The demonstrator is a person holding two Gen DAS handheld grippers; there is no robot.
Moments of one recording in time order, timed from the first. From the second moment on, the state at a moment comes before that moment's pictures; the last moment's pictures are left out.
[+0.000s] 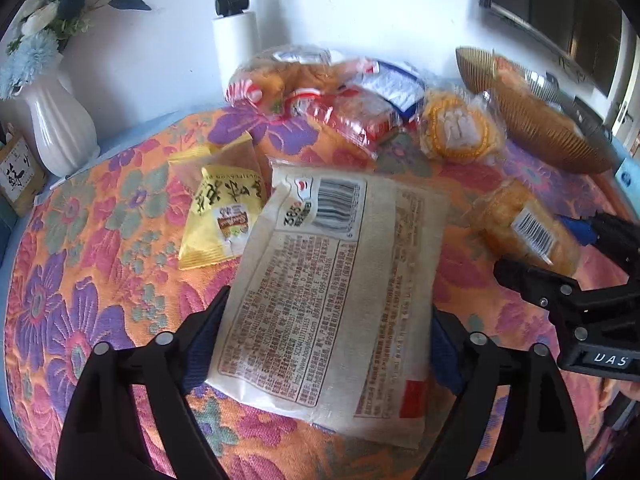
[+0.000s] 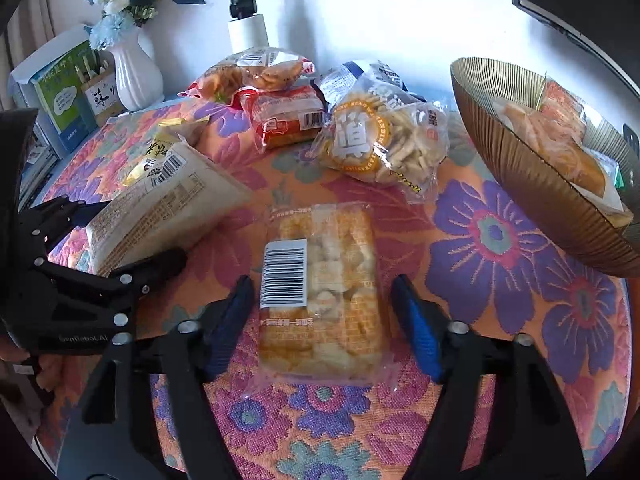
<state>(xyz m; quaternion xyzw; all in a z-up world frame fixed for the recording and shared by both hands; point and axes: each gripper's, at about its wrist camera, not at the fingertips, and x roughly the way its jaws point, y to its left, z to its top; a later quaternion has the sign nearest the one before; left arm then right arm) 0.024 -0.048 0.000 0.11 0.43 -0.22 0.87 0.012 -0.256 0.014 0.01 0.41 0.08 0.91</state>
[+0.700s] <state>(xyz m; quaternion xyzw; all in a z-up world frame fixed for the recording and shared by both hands) 0.044 -0.075 0.107 0.06 0.36 -0.22 0.90 0.024 -0.355 0.134 0.12 0.28 0.10 0.95</state>
